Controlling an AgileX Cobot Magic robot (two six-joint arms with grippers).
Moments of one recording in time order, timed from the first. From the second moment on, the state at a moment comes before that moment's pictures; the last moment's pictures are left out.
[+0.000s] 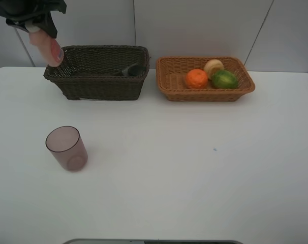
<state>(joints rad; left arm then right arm) -0.13 1.76 -1.50 -0.01 0.80 -0.09 -0.06 0.00 -0.52 0.00 1.06 -0.04</state>
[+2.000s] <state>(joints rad) -0.19 1.95 -1.51 -0.01 0.60 -0.07 -0.06 0.00 -0.52 0.00 1.06 -0.04</state>
